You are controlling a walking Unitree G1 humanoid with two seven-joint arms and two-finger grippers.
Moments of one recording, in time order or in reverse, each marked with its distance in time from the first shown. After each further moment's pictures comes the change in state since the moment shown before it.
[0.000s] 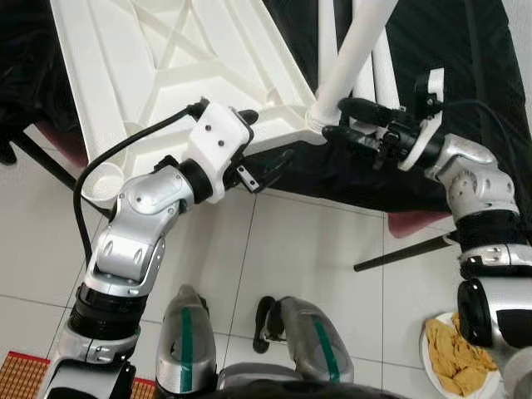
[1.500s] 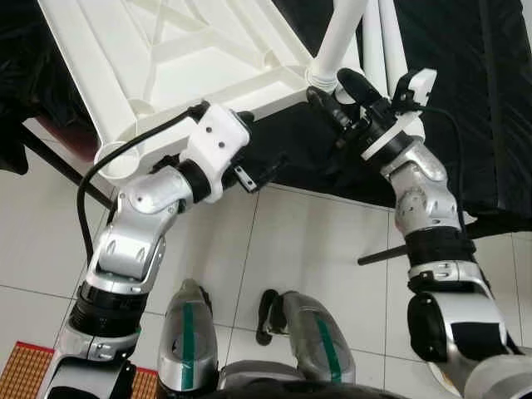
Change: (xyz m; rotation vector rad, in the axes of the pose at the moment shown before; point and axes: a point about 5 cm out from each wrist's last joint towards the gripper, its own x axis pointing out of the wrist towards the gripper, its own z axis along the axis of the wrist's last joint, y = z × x) left arm 0.002 0.010 -0.011 0.012 0.043 0.042; right arm 0.022 0.021 -0.003 -0.099 -0.304 -0.354
